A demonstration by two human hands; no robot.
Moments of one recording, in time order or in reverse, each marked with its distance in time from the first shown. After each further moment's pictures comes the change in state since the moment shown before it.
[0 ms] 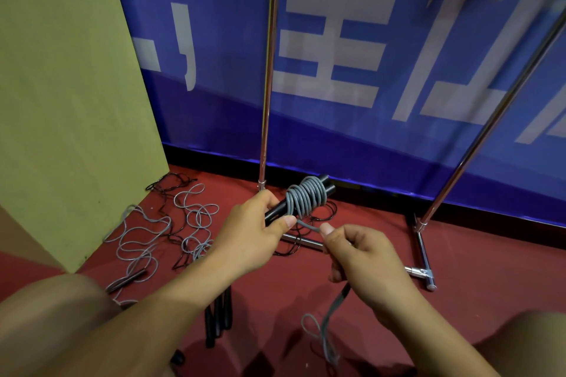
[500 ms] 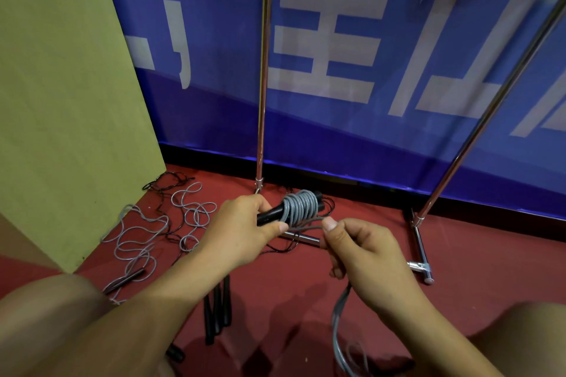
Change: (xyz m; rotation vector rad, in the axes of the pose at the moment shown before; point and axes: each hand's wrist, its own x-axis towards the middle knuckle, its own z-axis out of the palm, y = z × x) left_hand 0.006 -0.004 -0.005 0.213 -0.032 -0.054; right_hand -0.009 -0.007 -0.003 0.077 0.005 -0.143
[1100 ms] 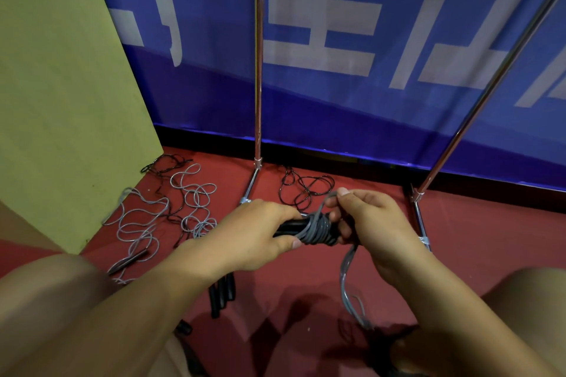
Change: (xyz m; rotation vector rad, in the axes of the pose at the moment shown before) left_hand -0.019 0.003 0.009 0.204 -0.347 0.379; right_hand 0.018 0.011 -0.005 0.176 0.066 0.277
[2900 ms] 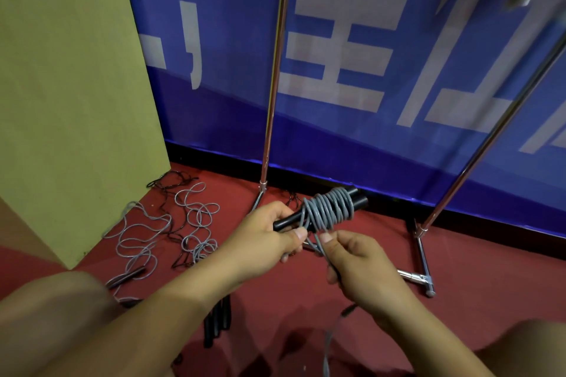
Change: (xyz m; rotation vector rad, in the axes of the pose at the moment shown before) left_hand 0.001 0.008 -0.014 -0.955 0.184 -0.223; right_hand -0.004 0.004 0.013 -0.377 -0.136 -0.093
